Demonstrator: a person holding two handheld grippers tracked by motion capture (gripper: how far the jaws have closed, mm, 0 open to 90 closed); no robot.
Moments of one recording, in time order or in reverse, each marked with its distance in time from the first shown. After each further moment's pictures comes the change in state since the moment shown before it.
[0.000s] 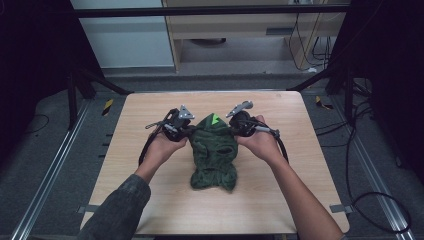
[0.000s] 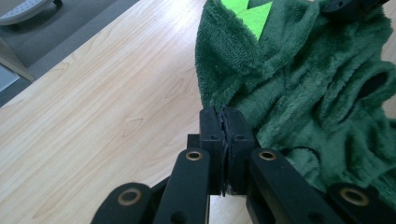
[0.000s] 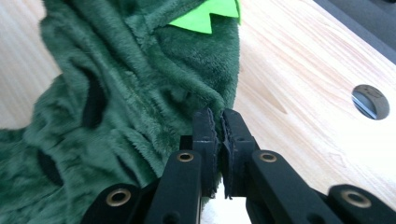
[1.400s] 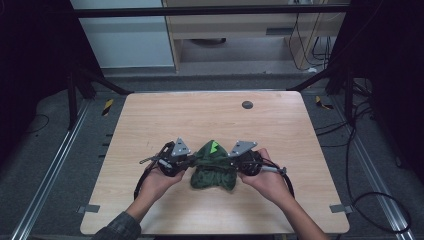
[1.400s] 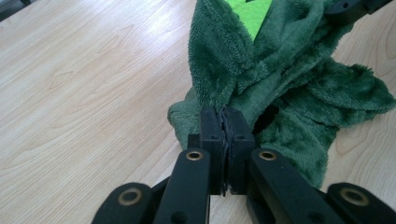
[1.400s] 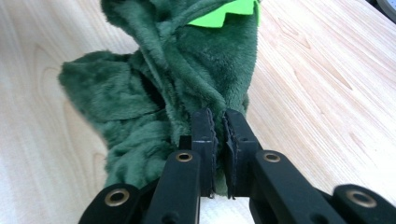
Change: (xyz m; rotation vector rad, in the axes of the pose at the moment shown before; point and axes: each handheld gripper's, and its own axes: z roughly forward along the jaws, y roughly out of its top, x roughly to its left) left arm -0.061 -0.066 -0.022 -0.048 -0.075 -0.005; right arm 0.073 -0.071 -0.025 -0.089 0.037 -0.120
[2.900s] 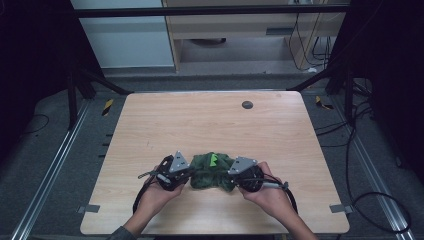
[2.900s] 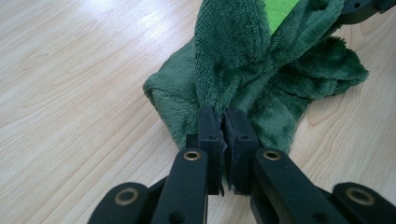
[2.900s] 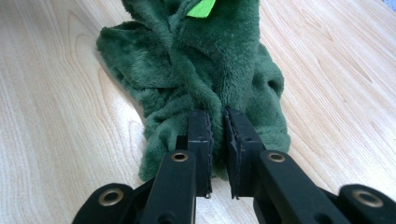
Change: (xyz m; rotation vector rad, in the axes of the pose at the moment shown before) left arm -0.024 -0.028 -0.002 -0.022 -0.012 0.007; right arm 0.032 -0.021 -0.009 0.004 -0.008 -0.070
